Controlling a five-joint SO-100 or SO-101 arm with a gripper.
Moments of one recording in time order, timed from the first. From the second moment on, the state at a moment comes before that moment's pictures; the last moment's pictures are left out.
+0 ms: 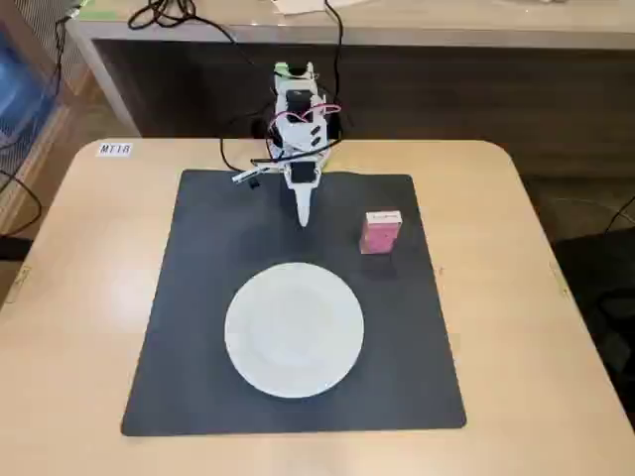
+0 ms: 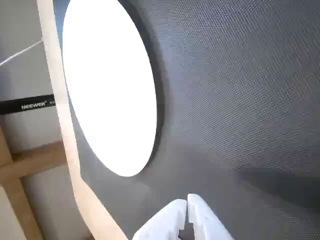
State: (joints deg) arm -0.9 190.6 175.7 61.9 -2.6
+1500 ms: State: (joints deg) arm -34.2 104.4 70.8 95.2 4.7
